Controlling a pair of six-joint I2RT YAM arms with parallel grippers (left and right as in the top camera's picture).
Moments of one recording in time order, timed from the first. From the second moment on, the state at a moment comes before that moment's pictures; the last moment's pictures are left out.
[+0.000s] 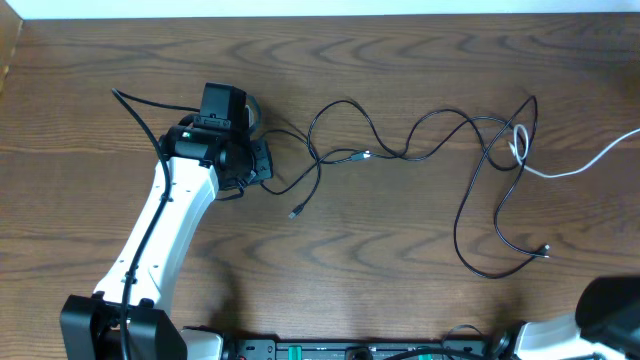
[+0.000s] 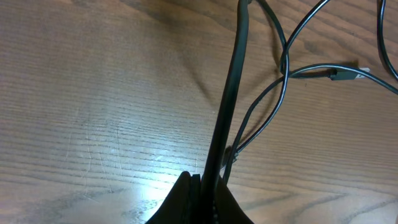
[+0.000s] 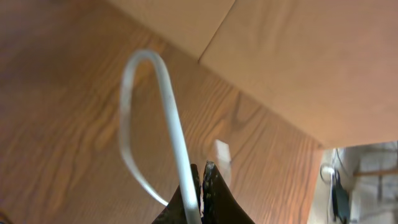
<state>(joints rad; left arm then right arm) -0.17 1.51 1.20 -0.94 0.12 -0.35 -0.45 1.71 1.84 -1.09 0.63 0.32</state>
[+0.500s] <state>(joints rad) -0.17 1.51 1.20 -0.95 0.12 -0.35 -0.47 1.85 1.84 -1.10 0.54 0.35</state>
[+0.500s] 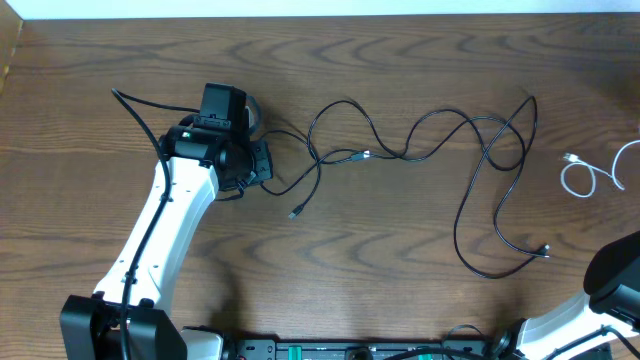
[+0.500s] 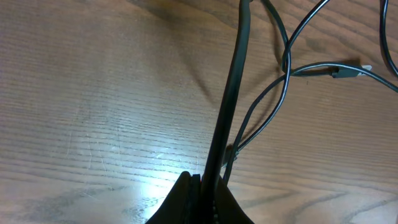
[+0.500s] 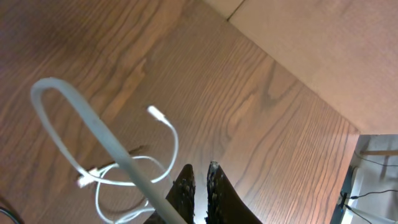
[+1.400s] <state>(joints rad) -0.17 1.51 1.20 -0.95 0.12 -0.35 -0.44 1.85 1.84 -1.12 -0.27 0.01</state>
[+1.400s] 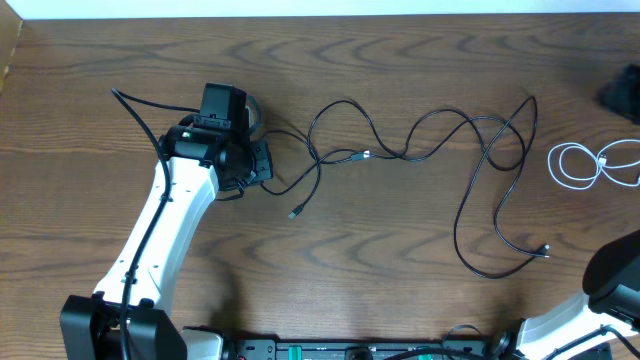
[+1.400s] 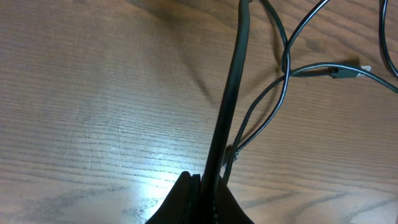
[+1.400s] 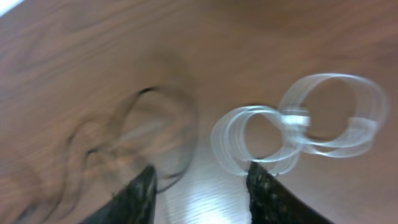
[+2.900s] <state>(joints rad) -0.17 1.51 1.20 -0.93 0.12 -0.35 0.54 1.85 1.21 -0.47 0.03 1.16</state>
